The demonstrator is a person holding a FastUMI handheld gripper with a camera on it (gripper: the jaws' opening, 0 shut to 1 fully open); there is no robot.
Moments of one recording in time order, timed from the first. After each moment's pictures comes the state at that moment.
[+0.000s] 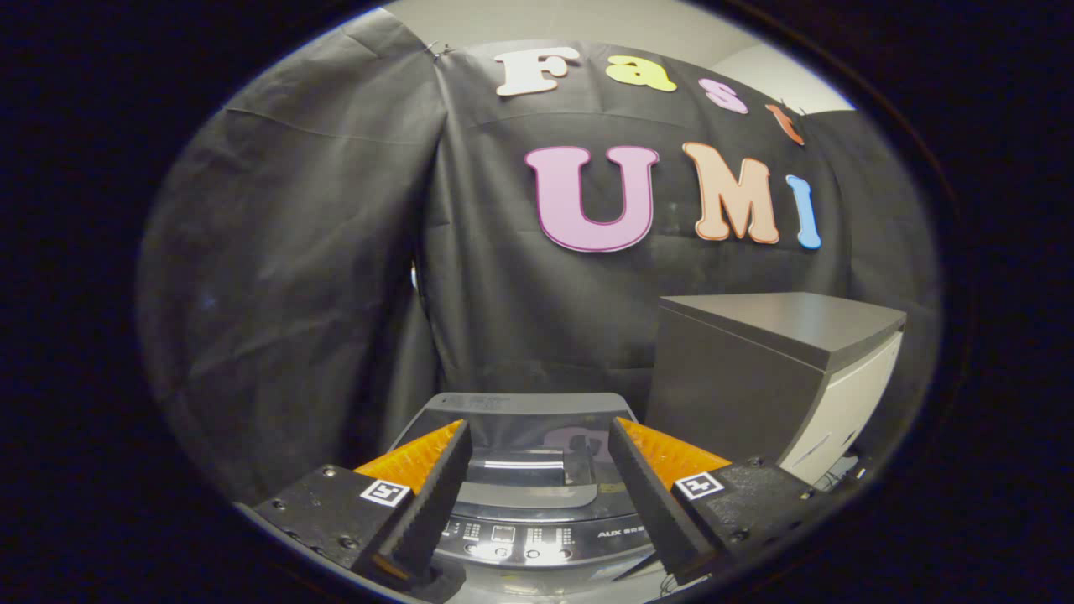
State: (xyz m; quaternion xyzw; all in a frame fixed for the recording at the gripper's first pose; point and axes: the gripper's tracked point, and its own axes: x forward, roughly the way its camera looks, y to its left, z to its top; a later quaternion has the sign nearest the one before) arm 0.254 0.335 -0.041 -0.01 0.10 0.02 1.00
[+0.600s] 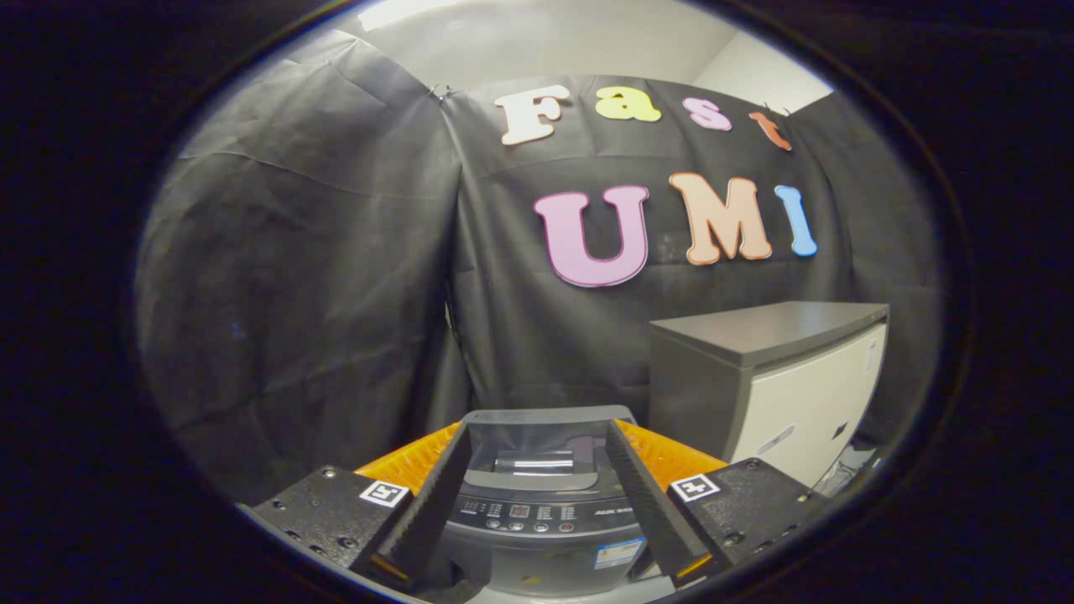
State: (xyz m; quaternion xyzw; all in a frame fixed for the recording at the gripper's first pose) arm 0.168 0.310 0.003 0.02 0.02 0.06 1.00
